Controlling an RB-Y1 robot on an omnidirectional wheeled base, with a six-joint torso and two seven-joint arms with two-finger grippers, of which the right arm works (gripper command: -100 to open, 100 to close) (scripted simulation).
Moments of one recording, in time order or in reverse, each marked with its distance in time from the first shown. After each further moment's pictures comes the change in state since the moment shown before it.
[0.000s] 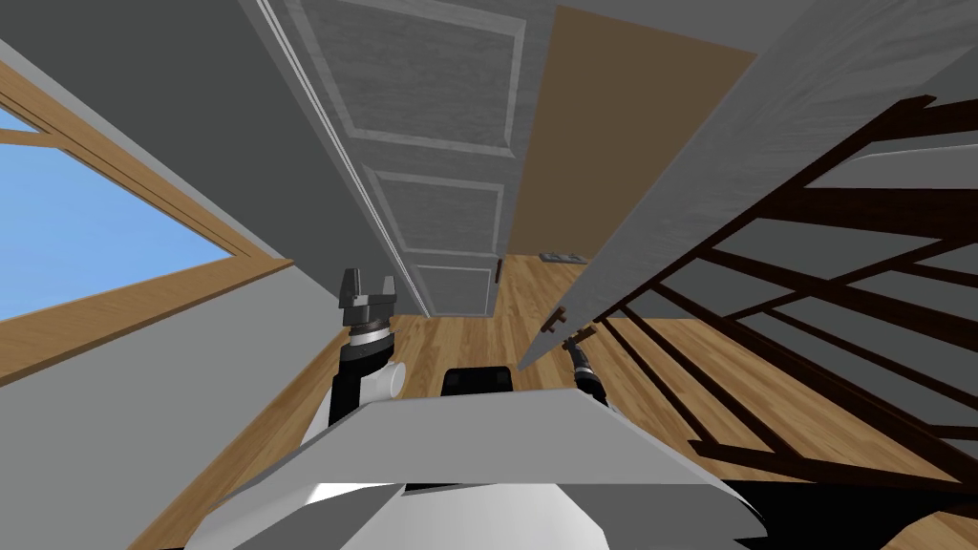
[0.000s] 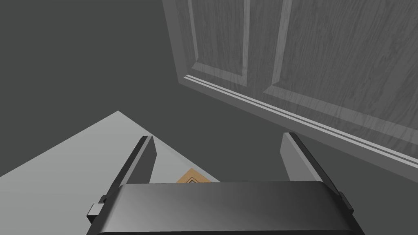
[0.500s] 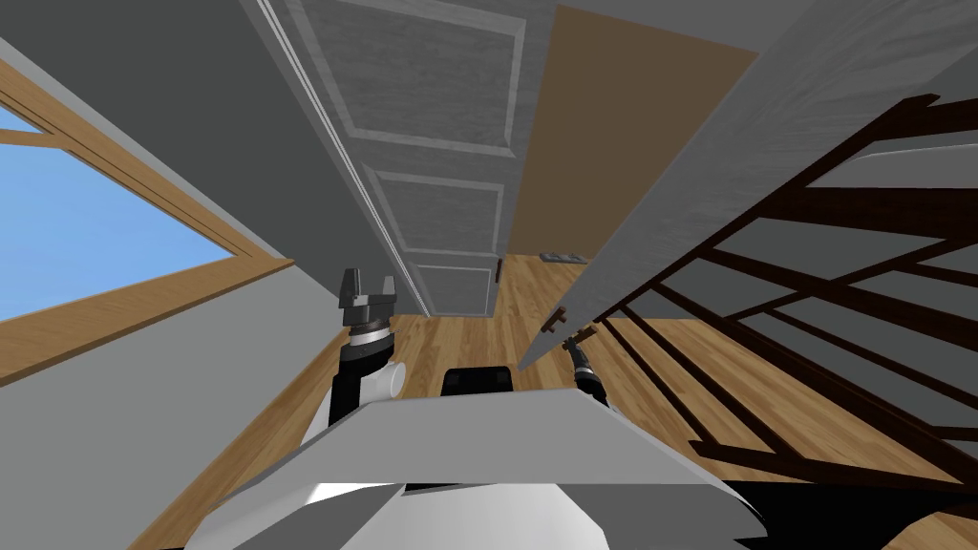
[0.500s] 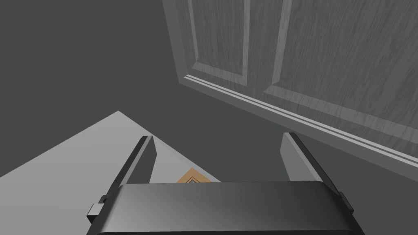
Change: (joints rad) arm 0.005 0.000 0.000 -0.008 -0.003 0.005 -0.009
